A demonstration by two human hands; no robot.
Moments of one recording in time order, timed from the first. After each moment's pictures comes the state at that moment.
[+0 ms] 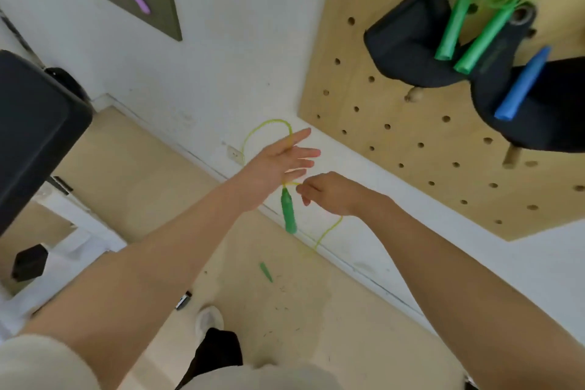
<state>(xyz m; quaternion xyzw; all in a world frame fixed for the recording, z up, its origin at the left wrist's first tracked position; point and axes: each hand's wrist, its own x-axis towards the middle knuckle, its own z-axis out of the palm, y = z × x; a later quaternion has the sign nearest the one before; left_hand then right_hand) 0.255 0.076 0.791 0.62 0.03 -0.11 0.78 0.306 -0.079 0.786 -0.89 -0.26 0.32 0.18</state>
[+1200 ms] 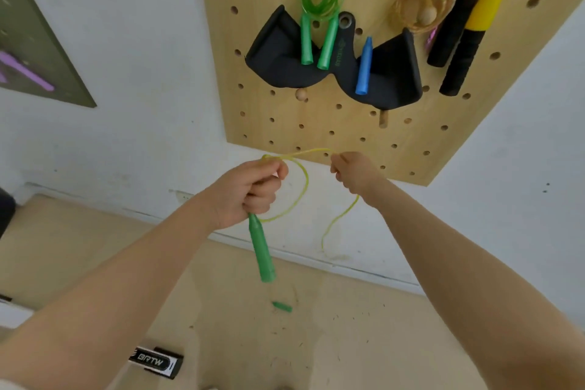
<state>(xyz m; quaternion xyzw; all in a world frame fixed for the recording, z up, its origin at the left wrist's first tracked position) 0.232 0.022 0.842 0.54 -0.12 -0.33 0.76 0.267 -0.196 0.839 -0.90 0.08 0.11 0.42</state>
